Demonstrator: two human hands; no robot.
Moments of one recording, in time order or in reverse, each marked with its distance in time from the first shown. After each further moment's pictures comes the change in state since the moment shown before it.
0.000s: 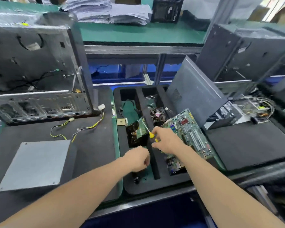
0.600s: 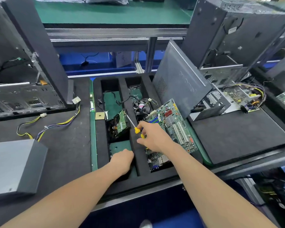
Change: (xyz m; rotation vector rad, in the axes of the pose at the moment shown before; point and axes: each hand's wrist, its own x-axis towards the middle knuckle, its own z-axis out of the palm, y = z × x) left_hand 0.044 0.015 0.056 0.253 -0.091 -0.255; right_hand -0.001 0.041 0.001 0.130 -0.002 -0.099
